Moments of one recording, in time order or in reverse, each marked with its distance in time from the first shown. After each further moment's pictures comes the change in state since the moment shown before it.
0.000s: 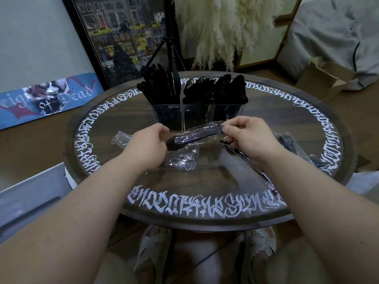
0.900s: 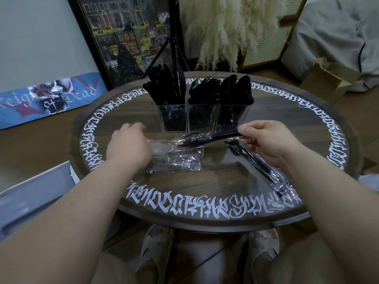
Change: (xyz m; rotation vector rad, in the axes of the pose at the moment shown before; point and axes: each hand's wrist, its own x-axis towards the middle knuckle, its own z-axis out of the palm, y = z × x) left_hand 0.003 -0.027 -0.013 0.251 0.180 -0.177; right_hand 0.006 0.004 -0.022 0.222 -0.029 0.169
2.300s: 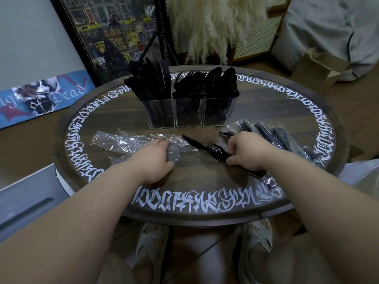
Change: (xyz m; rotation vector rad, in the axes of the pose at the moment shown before) left_hand -0.016 0.033 0.036 0.157 -0.395 0.369; right_hand -0.007 0.015 -0.006 -1.347 -0.214 -0.139
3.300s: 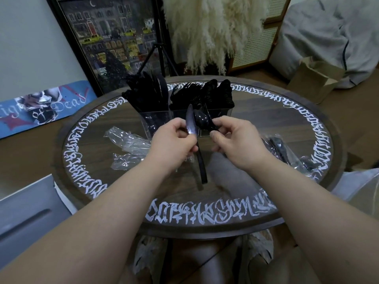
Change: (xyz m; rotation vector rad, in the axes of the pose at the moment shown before) left_hand 0.005 0.064 -0.029 -1.119 0.354 0.002; right_hand 0.000 -0.020 -0.008 0.681 0.506 -0.255
